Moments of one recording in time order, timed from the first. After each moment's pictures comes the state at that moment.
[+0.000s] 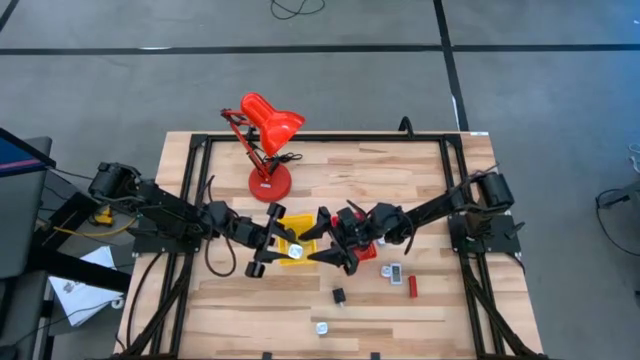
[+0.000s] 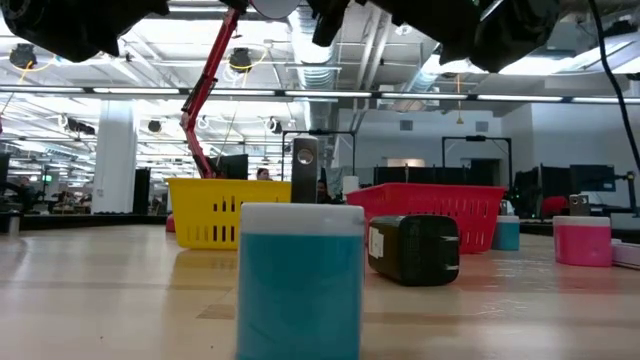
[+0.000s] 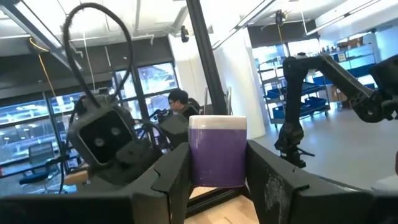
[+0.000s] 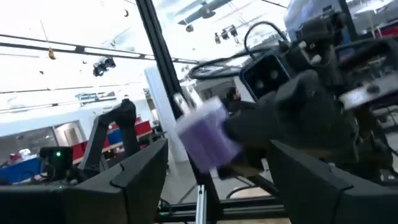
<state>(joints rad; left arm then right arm) -0.23 1.38 0.46 1.27 0.15 0.21 0.17 1.84 0.92 1.26 -0.17 0.42</state>
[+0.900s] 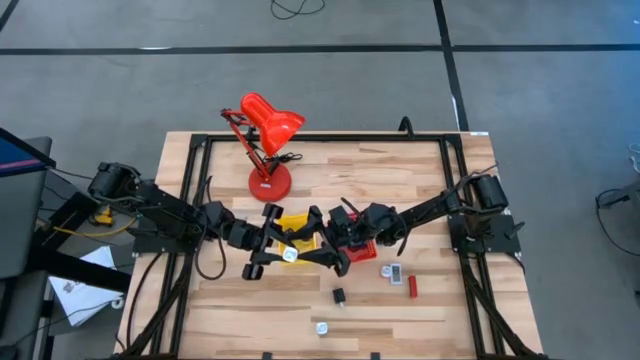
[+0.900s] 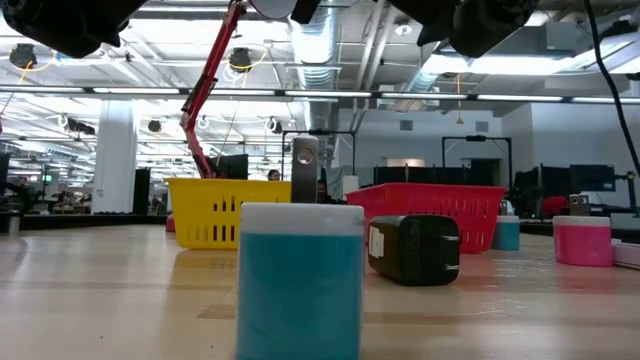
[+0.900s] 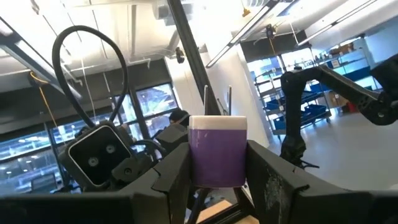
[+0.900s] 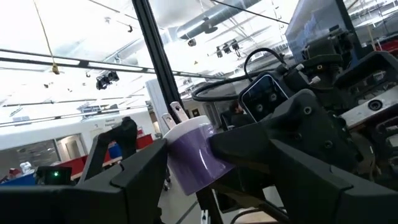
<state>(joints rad) -0.23 1.38 0.48 1.33 0.16 0.28 0.19 1.89 1.05 1.23 -0.16 0.43</state>
